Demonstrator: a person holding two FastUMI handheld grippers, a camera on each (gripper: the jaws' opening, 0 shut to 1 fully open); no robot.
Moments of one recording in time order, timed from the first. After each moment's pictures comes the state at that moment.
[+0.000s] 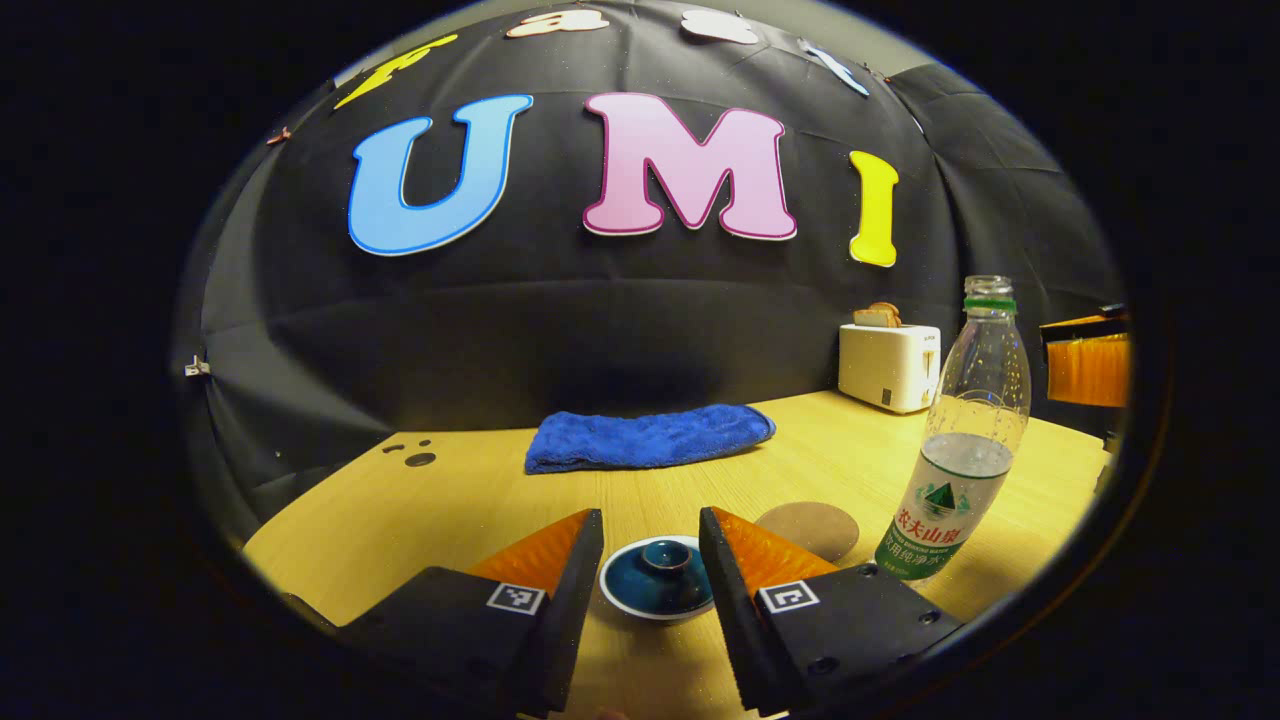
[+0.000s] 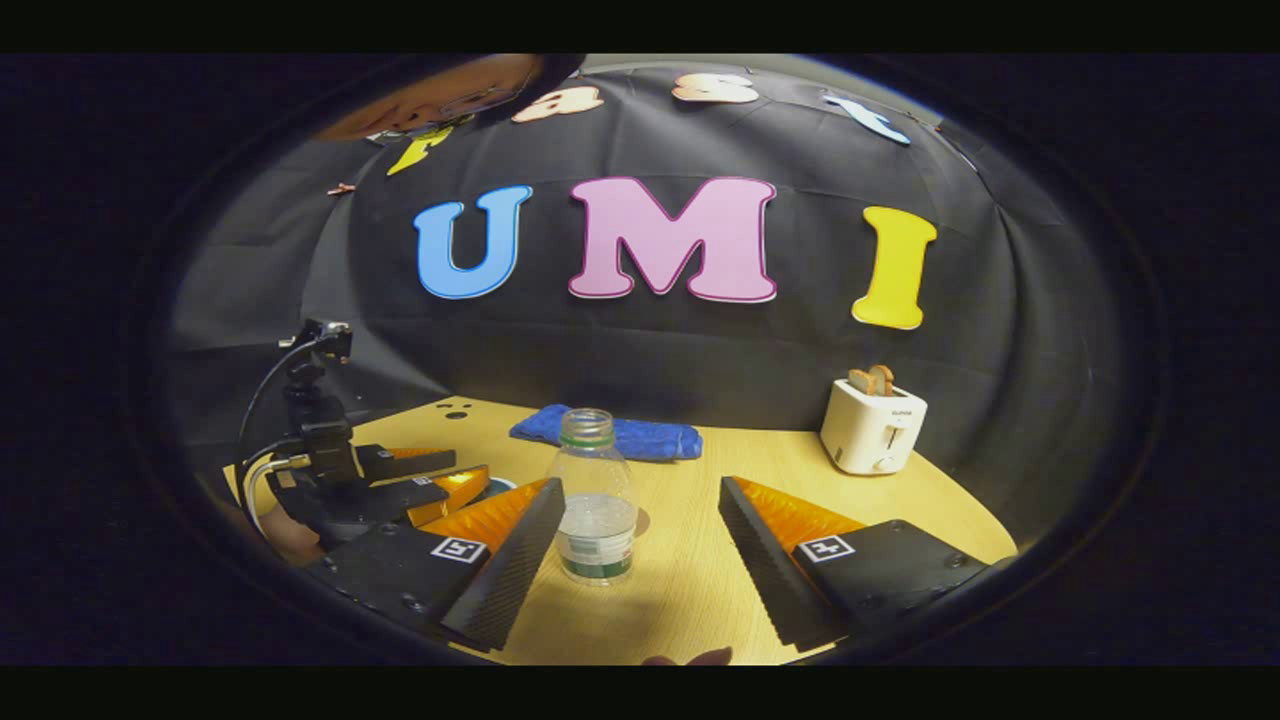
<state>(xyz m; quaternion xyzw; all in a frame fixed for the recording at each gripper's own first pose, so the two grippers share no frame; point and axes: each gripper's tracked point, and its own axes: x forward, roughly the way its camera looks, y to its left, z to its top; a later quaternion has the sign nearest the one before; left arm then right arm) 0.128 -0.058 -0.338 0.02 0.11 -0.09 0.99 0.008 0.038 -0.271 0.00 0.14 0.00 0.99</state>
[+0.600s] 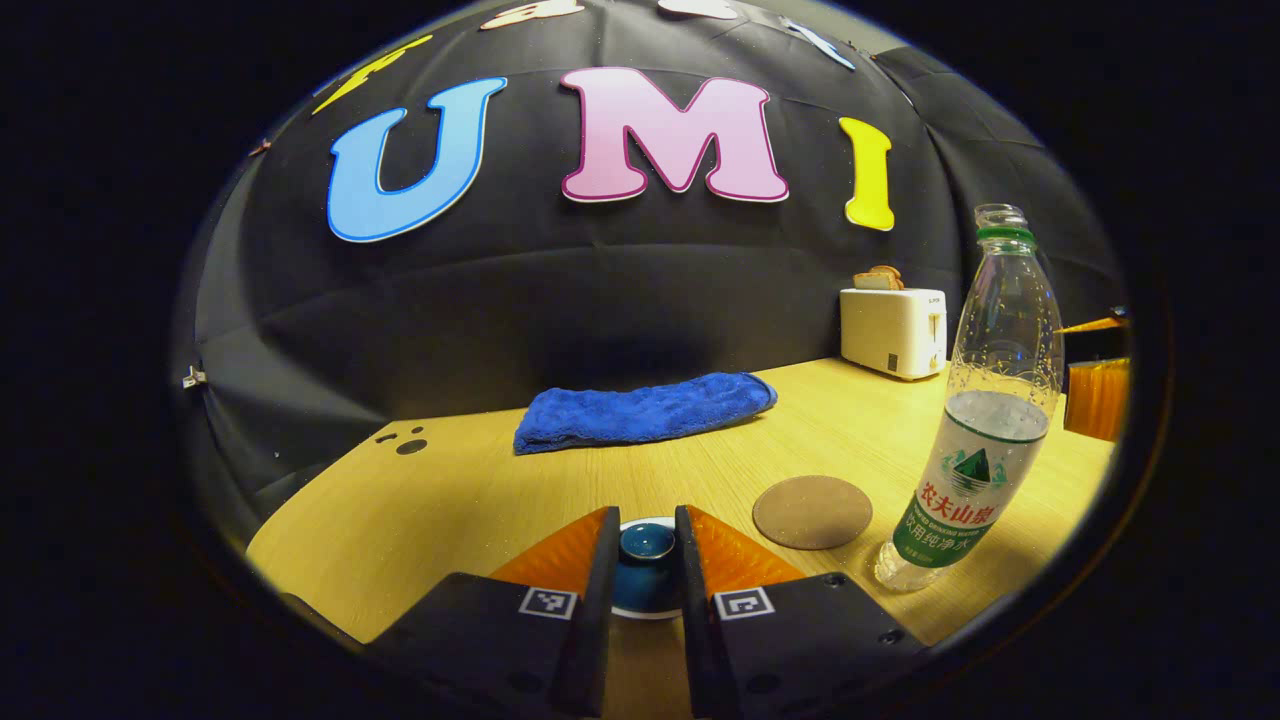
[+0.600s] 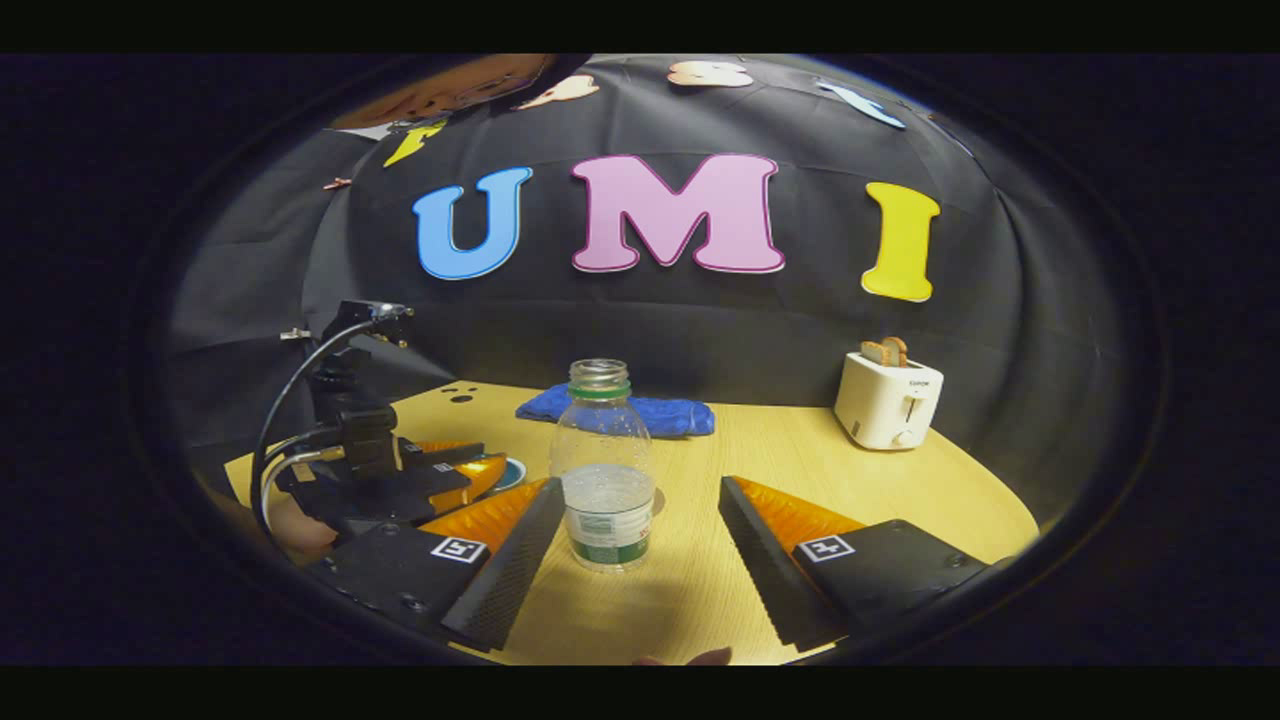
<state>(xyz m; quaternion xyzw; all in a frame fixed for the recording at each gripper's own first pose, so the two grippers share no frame) 0.137 -0.067 -0.360 0.05 0.14 -0.08 0.99 0.008 0.049 -0.308 0.02 0.17 0.01 0.99</state>
